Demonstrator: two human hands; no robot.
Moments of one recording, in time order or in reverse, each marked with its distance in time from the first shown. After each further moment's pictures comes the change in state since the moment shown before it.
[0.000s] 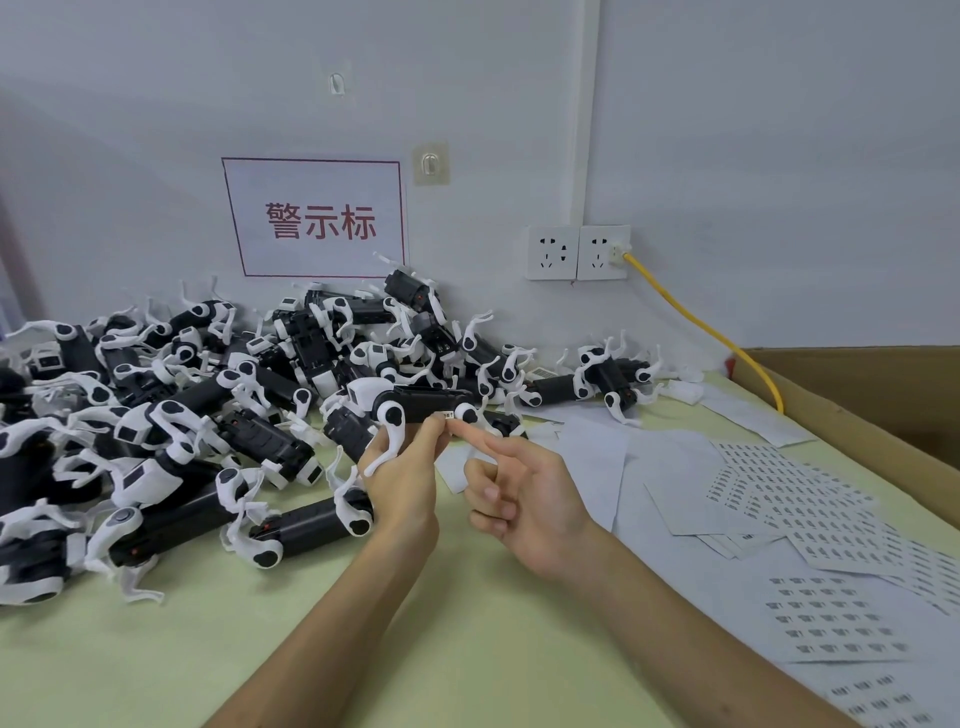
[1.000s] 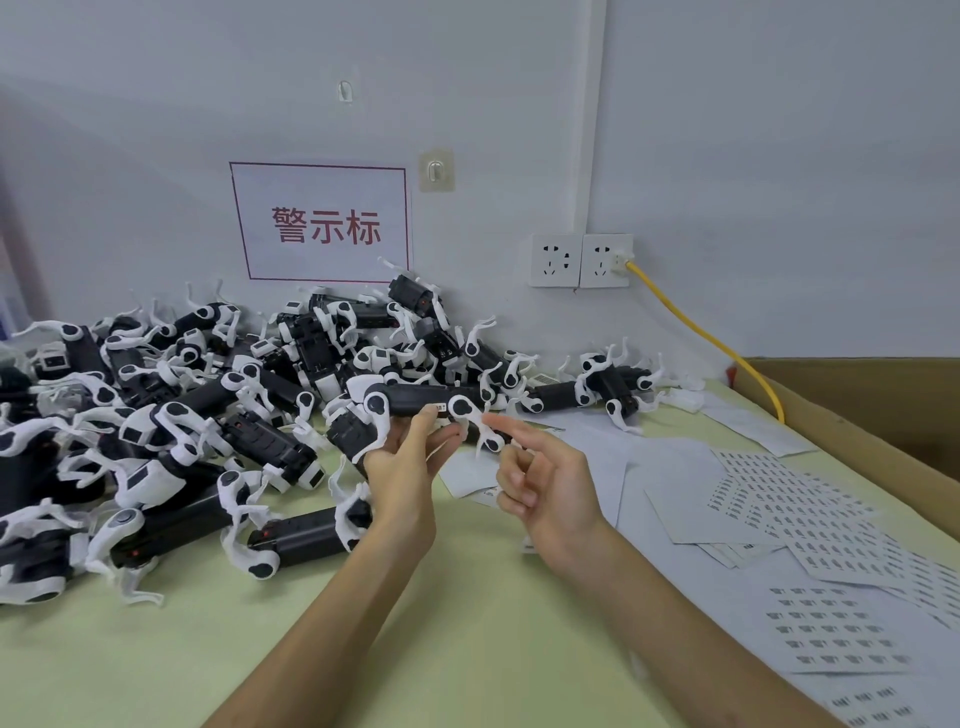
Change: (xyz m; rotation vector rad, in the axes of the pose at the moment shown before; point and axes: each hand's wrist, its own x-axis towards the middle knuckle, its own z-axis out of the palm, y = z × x) left_hand 0.001 0.012 0.003 -0.134 -0.074 -0.062; right_hand 0.002 -0.008 -0.005 -0.041 0.279 -0.155
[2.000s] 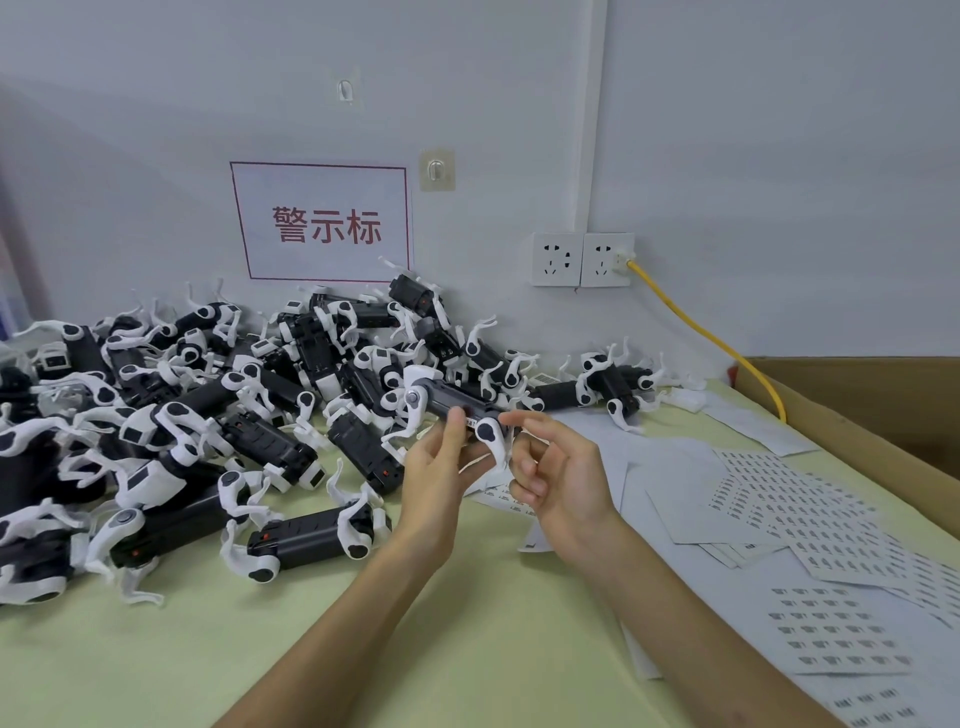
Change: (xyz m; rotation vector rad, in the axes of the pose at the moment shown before) left_hand -0.016 -0.009 0.004 0.256 -0.331 -0.001; right_hand 0.000 -0.011 -0.002 0.008 0.038 -0.060
